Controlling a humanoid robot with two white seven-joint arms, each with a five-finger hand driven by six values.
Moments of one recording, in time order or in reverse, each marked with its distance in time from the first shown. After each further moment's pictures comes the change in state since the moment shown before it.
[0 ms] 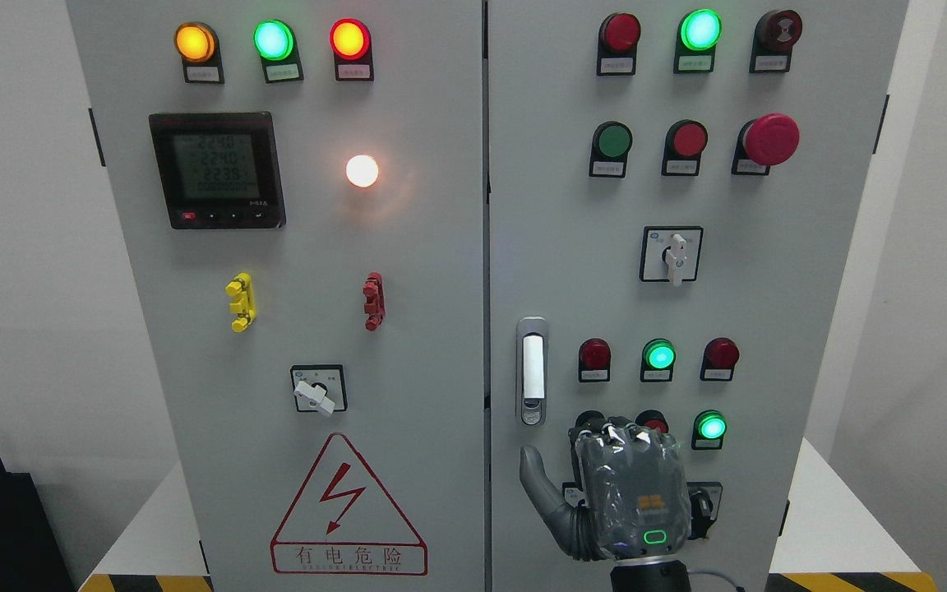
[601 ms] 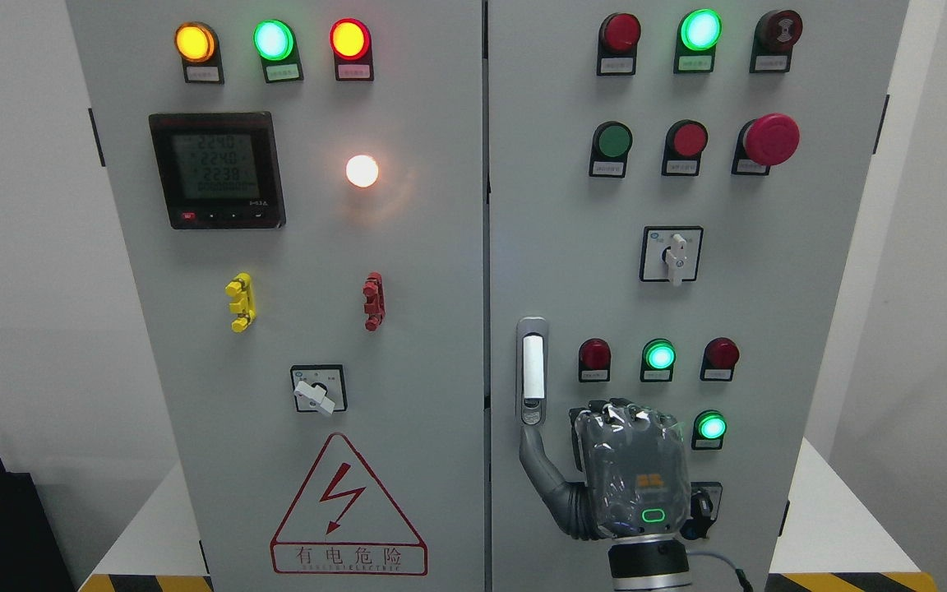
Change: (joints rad) left arm 0.000 0.000 0.000 0.000 0.000 0.000 0.000; right arm -0.038 0.006 0.003 -0.003 0.013 0.030 0.043
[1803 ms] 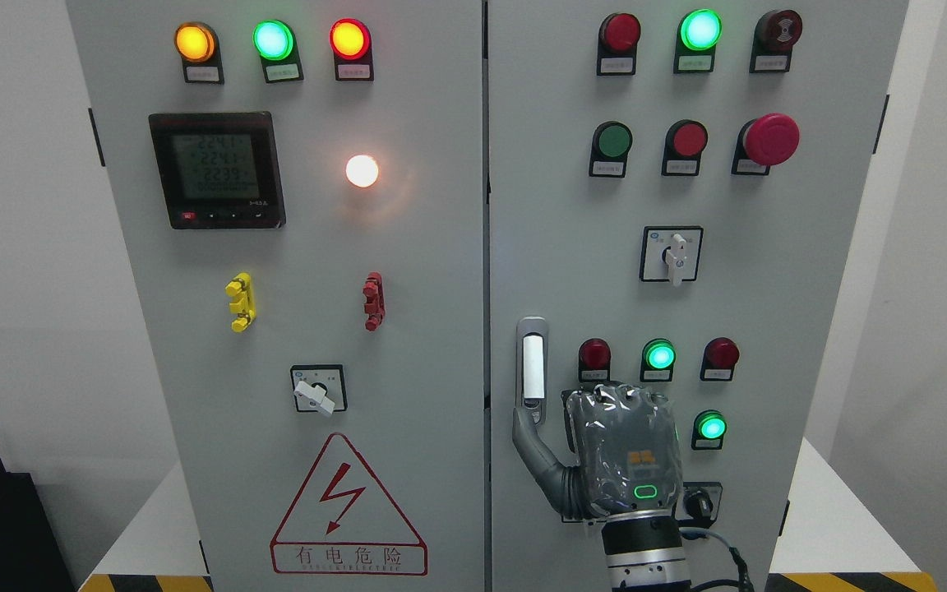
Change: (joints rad) left arm 0.000 0.000 0.000 0.000 0.000 0.000 0.000; right arm -0.047 0.003 0.003 0.009 -0.002 0.000 0.051
